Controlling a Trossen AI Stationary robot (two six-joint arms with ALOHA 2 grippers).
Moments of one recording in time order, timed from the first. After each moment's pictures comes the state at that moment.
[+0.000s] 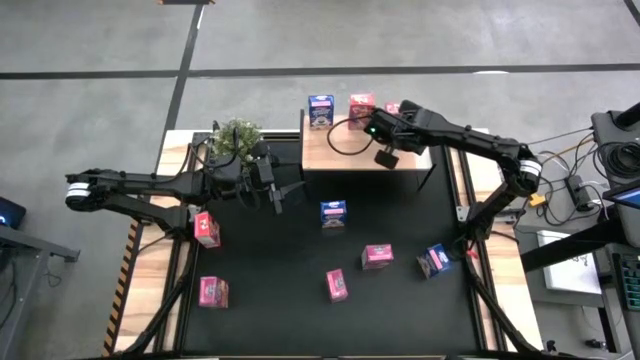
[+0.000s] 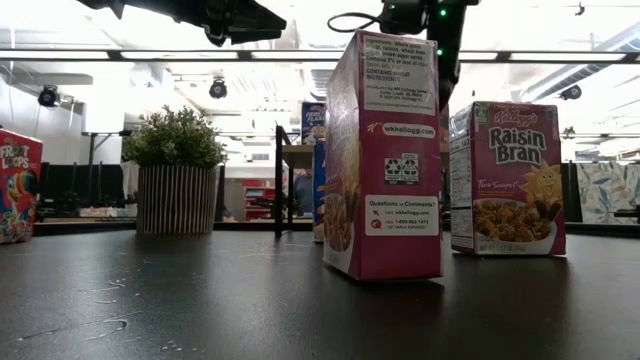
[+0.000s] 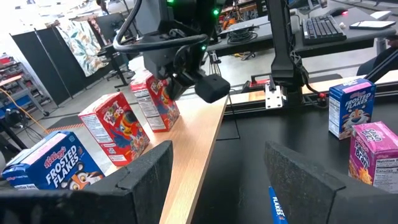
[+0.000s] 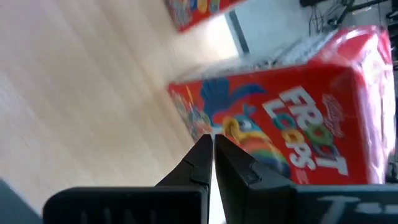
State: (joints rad) left arm 0.09 1.09 0.77 0.21 -0.23 0.26; right arm -0.46 1.59 1.51 -1.13 0.58 -0.12
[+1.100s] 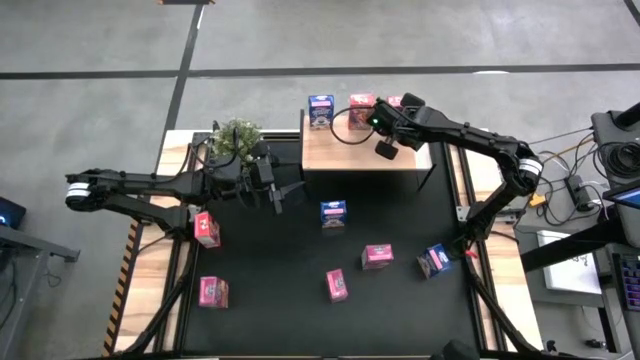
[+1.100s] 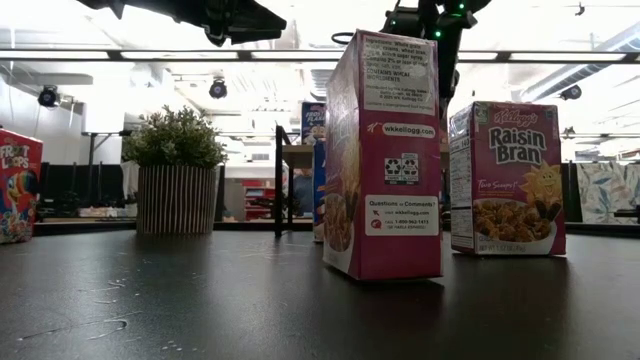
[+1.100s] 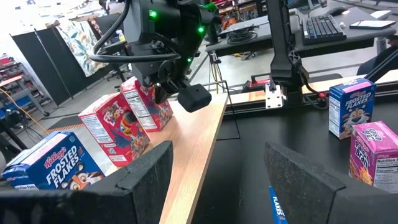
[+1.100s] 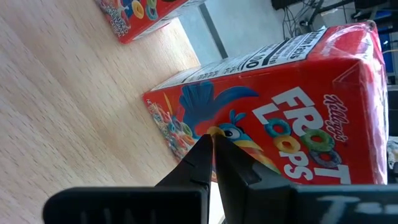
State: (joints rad) left arm 0.09 1.09 0.77 0.21 -0.23 0.26; right arm -0.54 1.58 1.44 -0.96 0.65 -0.21
